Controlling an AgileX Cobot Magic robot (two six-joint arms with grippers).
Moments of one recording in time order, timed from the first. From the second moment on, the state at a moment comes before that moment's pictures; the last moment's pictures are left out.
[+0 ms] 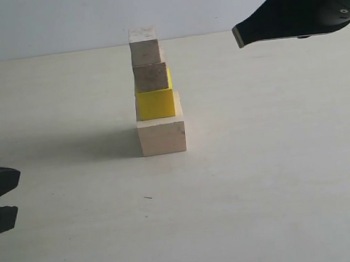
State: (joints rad) left arm -0.45 0.93 -0.40 -0.19 0.36 0.23; right arm 0.74 1.28 -1.02 -0.70 0.84 0.75
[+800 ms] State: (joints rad) left arm -0.19 0.70 -0.40 -0.20 0.21 0.23; right arm 0.74 1.28 -1.02 -0.70 0.84 0.75
